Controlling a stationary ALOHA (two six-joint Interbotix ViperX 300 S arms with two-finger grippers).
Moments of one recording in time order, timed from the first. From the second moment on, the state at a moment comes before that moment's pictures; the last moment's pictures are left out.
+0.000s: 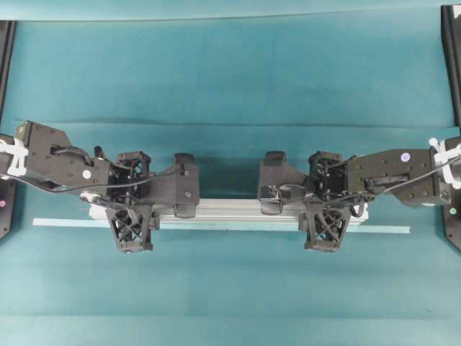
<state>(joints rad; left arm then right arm) -0.02 0.04 0.68 0.03 0.56 -0.11 0.00 0.07 0.69 0.05 0.58 0.07</state>
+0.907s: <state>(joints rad) -0.02 -0.20 0.55 0.02 0.92 -0.11 -0.03 -0.12 0.52 0.05 0.97 0.07</state>
